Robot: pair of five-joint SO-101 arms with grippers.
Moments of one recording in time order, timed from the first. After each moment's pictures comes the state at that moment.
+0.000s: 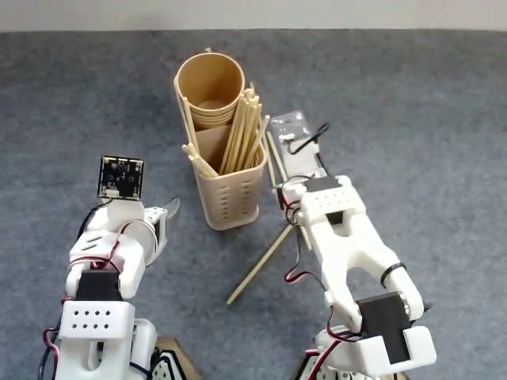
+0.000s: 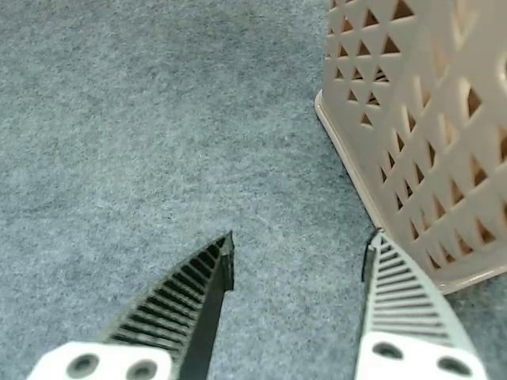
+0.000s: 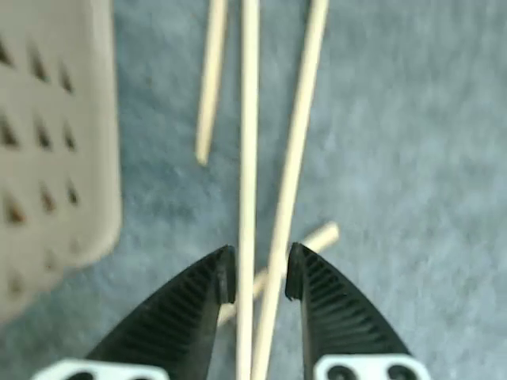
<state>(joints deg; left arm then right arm) -6.8 -72.2 76.9 42.9 0.0 -16.5 -7.7 39.0 37.3 7.9</state>
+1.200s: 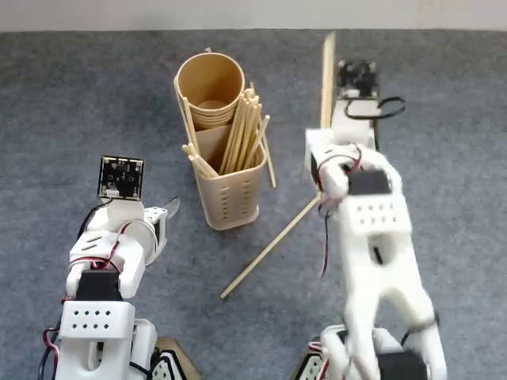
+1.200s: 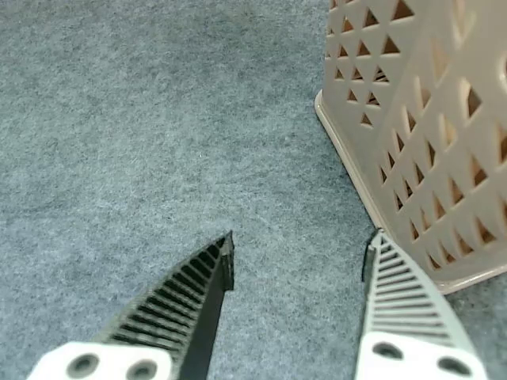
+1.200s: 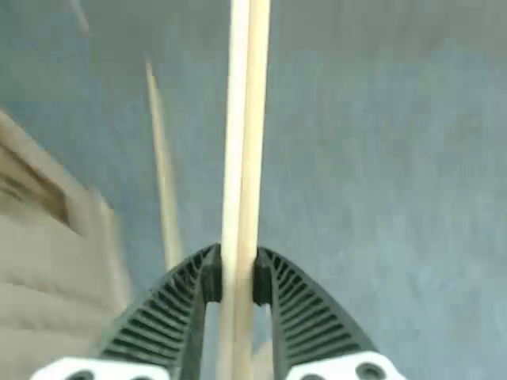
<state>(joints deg) -6.8 -72.2 76.9 42.9 0.0 -9.0 -27.8 31.3 37.8 -3.0</state>
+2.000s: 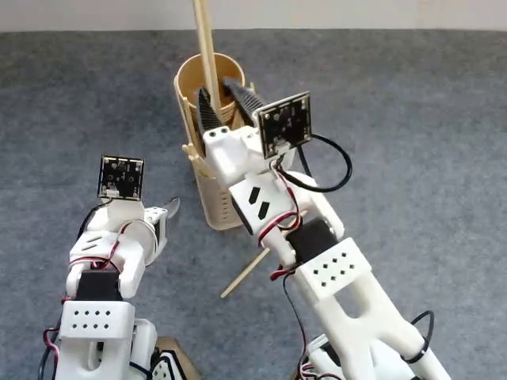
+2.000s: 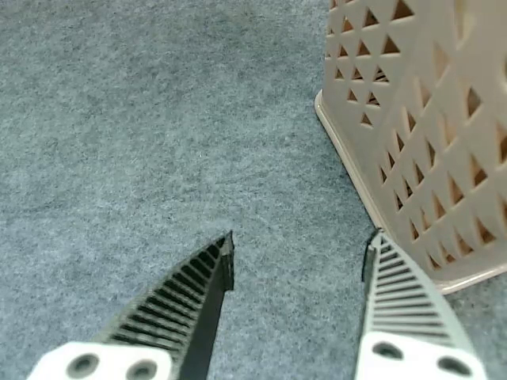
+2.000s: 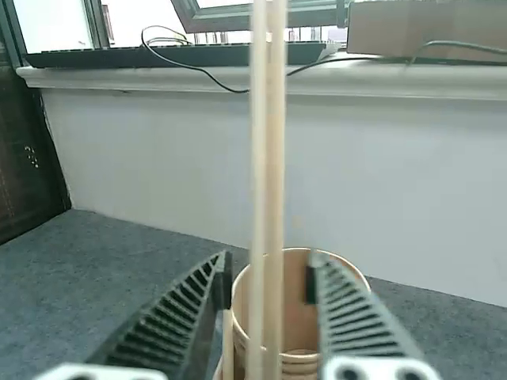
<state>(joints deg) -6.8 -72.2 76.9 42.9 0.0 -35.0 -40.7 42.4 -2.4 -4.2</state>
